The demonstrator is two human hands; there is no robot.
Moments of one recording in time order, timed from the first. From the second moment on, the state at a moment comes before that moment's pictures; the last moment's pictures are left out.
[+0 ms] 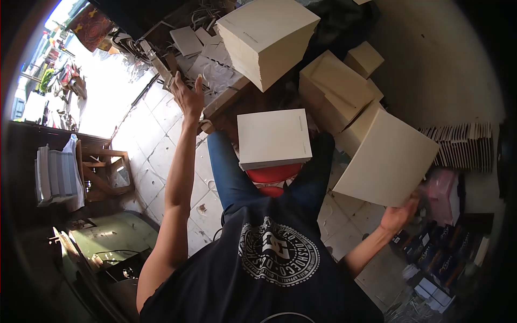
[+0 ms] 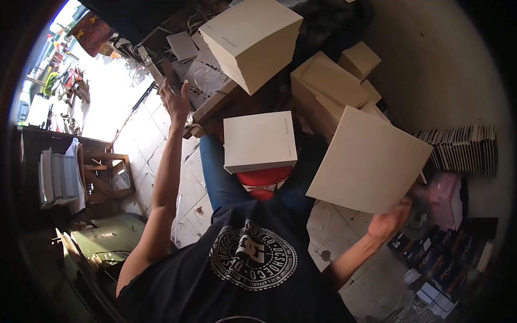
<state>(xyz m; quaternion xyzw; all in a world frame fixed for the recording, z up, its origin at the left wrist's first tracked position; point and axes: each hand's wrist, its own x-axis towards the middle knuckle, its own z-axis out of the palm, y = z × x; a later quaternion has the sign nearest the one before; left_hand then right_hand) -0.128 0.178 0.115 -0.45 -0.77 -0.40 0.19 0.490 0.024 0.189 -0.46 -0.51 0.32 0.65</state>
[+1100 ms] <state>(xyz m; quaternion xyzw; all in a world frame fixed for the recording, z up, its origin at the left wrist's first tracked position) 0.009 -0.029 0.088 -0.48 -0.72 -0.44 -0.24 0.268 0.097 0.071 -0.51 -0.56 0.44 0.49</state>
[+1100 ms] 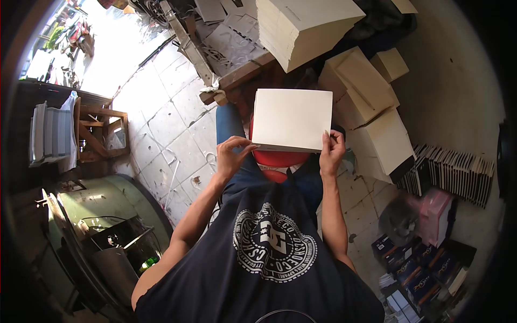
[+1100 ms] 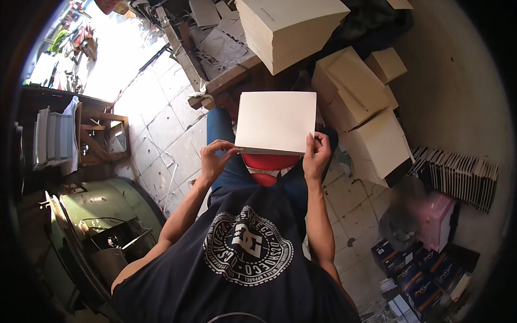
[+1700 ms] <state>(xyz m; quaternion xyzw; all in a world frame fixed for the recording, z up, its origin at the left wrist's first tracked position) 0.011 -0.021 0.098 -0.32 -0.76 -0.41 -0.39 0.271 0.100 0.071 -0.52 -0.60 0.41 0.45</state>
